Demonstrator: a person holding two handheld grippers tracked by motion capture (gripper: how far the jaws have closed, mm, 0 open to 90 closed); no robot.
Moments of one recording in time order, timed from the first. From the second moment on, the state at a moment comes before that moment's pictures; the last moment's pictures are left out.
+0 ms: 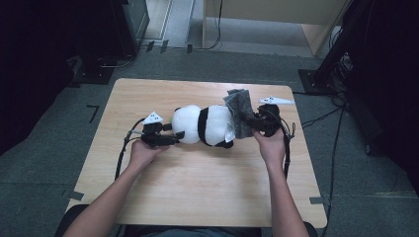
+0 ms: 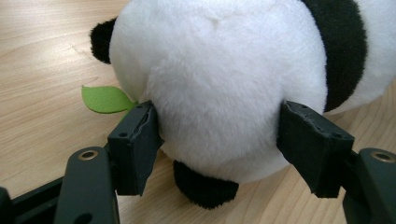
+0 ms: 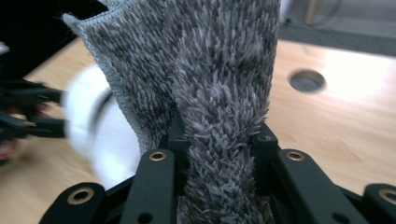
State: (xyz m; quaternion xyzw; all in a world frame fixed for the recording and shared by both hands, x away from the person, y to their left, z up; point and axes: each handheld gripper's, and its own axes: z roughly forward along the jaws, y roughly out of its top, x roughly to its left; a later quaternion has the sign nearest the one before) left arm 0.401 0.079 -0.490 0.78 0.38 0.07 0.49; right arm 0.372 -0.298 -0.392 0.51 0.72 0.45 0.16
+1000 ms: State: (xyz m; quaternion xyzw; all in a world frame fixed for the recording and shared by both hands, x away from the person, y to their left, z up) left arm 0.399 0.072 -0.492 0.79 0.36 0.08 0.48; right arm 0.397 -0.291 -0.443 0.53 0.72 0.42 0.14
